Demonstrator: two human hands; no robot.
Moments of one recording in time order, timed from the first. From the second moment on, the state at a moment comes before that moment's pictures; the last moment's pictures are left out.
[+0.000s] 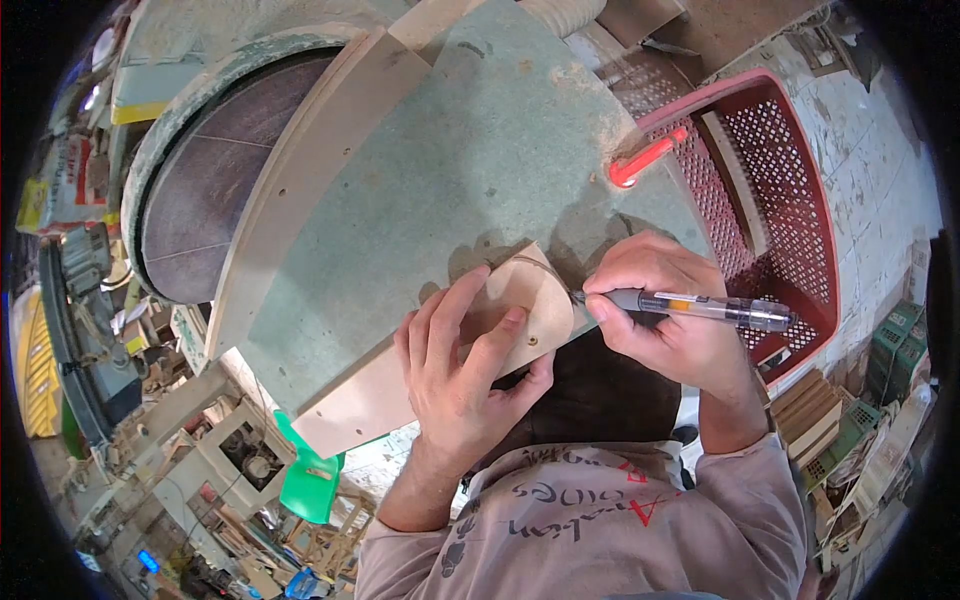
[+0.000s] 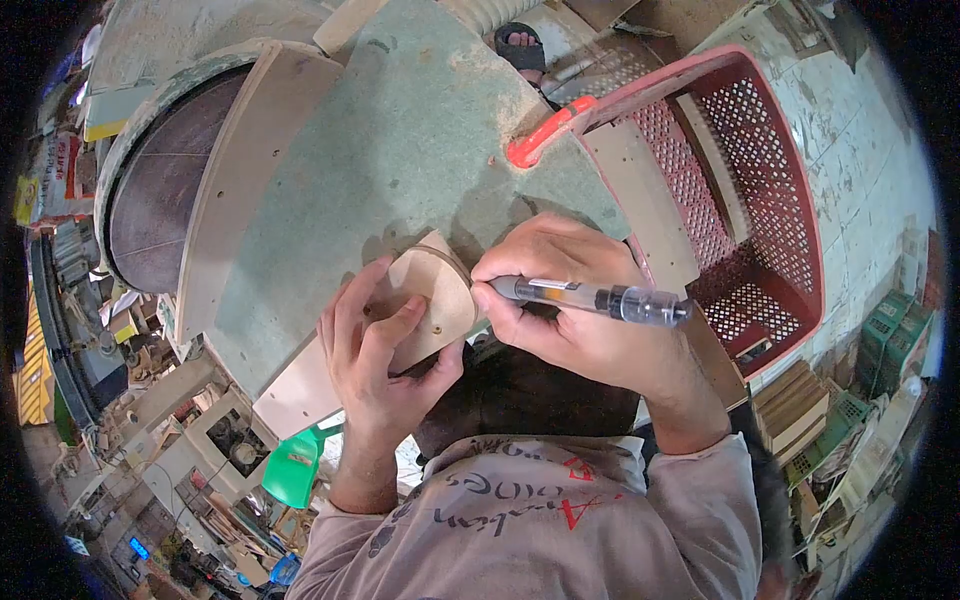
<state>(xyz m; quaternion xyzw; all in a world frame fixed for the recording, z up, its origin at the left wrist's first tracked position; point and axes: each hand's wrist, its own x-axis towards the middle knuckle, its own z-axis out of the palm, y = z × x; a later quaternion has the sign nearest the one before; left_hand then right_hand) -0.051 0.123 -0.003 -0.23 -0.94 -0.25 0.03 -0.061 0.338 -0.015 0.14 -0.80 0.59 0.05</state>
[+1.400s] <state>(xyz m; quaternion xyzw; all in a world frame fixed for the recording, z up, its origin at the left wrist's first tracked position) -0.051 0.123 -0.001 -0.23 -0.94 -0.26 0.03 -0.038 0.336 -0.022 0.19 -0.79 0.58 0.07</state>
